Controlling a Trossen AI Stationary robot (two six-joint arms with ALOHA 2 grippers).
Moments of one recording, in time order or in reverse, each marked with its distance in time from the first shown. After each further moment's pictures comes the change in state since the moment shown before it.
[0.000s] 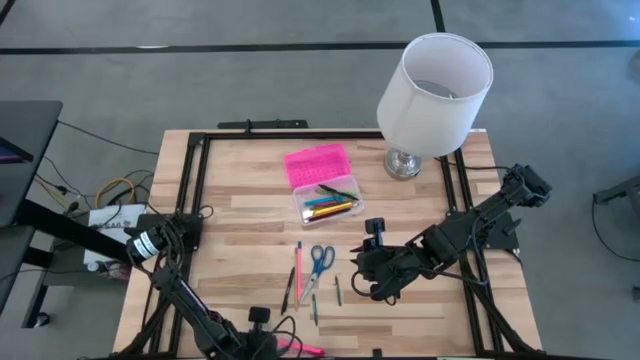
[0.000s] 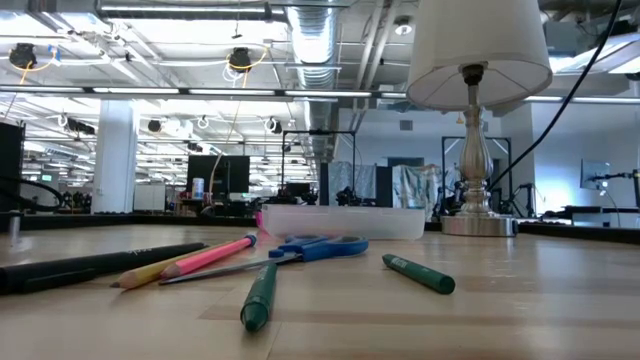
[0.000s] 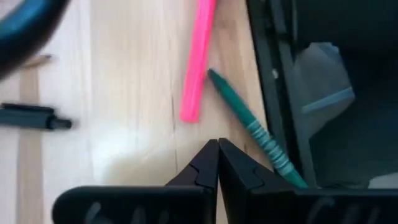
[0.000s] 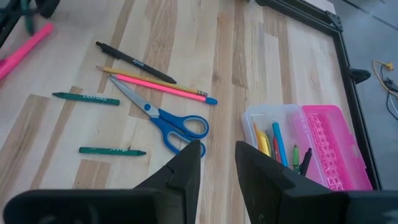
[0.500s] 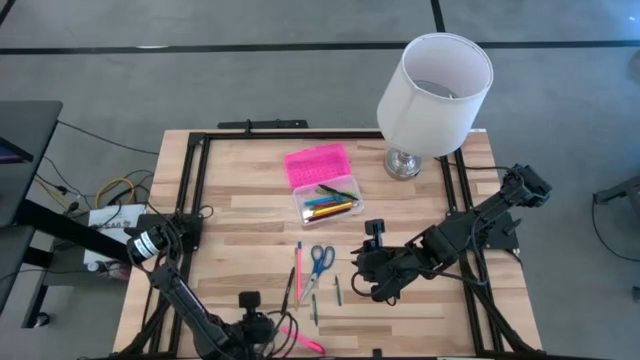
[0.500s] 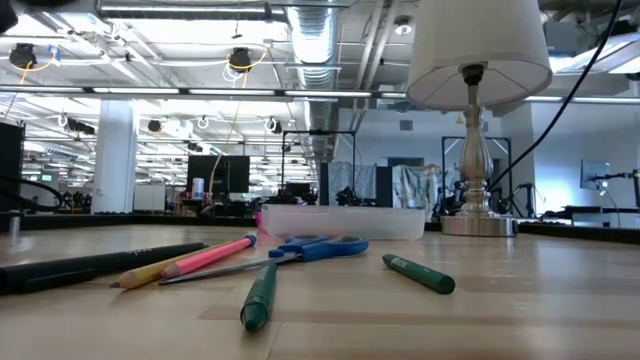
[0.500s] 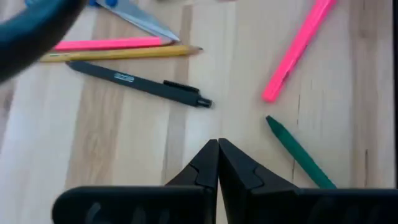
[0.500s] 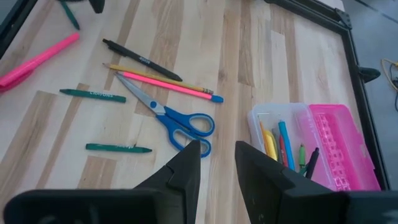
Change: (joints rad) left arm -0.003 -0.004 0.121 -0.404 -0.193 -0.205; right arm 0.000 0.000 -0.004 0.000 -0.024 0.001
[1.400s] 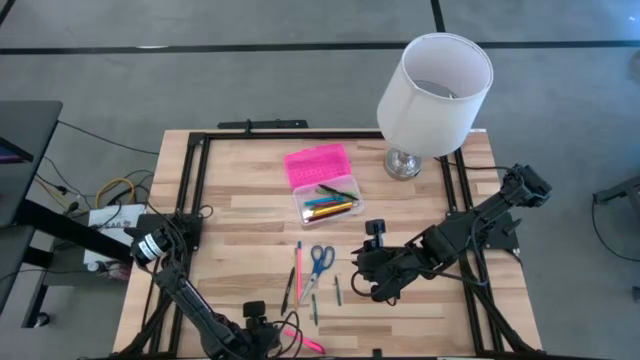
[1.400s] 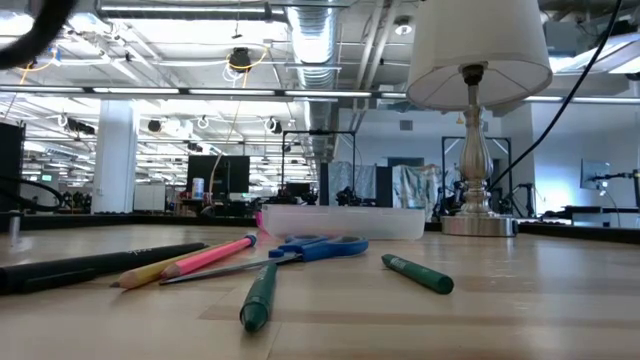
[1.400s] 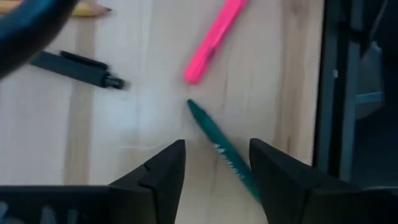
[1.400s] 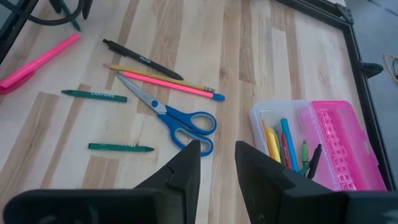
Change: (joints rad) left arm 0.030 0.030 -0.005 0.180 0.238 0.013; right arm 0.003 0.000 -0.001 -0.006 -0.003 0.024
